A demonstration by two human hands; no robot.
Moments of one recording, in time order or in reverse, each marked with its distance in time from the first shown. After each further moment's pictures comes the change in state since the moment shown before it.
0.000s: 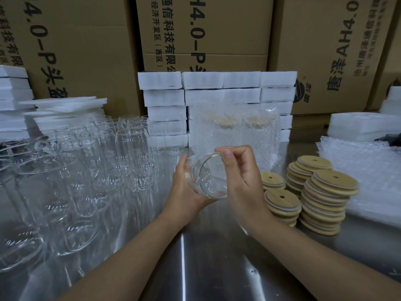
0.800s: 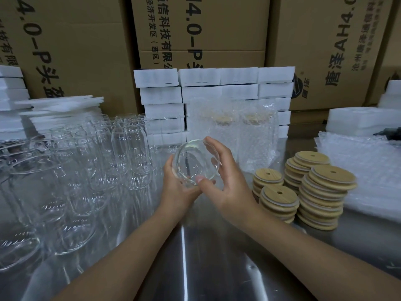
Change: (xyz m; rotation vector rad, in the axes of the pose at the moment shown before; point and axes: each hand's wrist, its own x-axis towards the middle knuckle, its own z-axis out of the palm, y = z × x) left_hand 0.007 -0.012 -0.004 -0.016 0.157 -0.036; right_hand -0.008 0.003 -0.002 -0.183 -0.335 0.045
